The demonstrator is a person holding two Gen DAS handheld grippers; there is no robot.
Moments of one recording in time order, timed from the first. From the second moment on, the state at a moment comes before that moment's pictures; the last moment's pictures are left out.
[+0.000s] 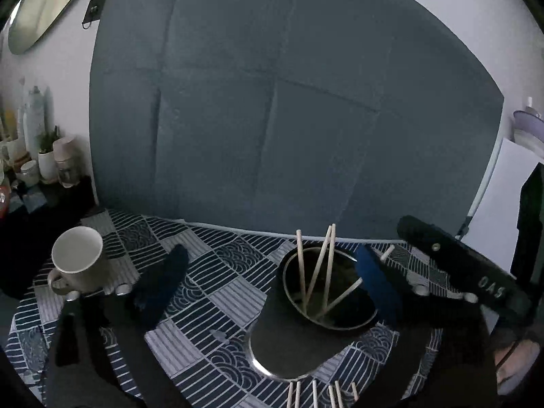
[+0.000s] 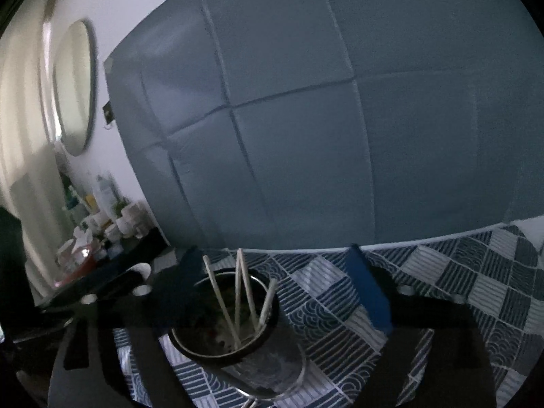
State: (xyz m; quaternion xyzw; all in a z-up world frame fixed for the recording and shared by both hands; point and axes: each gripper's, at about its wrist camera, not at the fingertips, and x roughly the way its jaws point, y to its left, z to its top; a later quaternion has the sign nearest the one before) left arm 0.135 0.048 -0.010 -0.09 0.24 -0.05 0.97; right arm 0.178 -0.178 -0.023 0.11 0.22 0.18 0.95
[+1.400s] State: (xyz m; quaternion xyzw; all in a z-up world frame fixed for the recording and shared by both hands) left arm 0.086 0.026 -0.157 0.01 0.48 -0.05 0.87; right arm 0.113 -0.202 -0.170 0.05 0.45 0.11 0.88
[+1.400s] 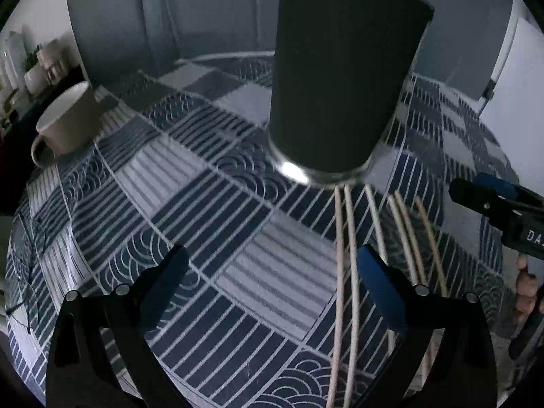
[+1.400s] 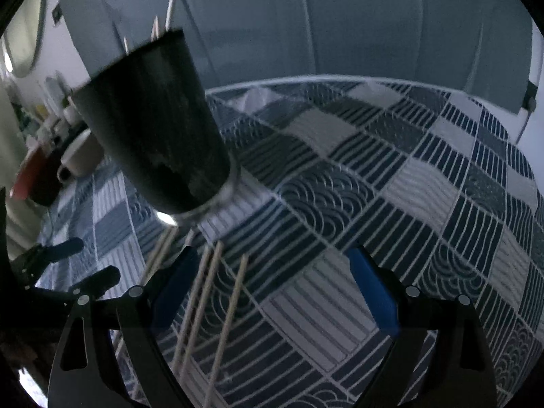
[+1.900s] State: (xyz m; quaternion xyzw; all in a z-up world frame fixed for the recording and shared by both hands) left arm 0.091 0.017 -0.182 0.04 0.52 -0.04 0.85; right arm 0.106 -0.192 -0.202 0.00 0.50 0.11 0.86
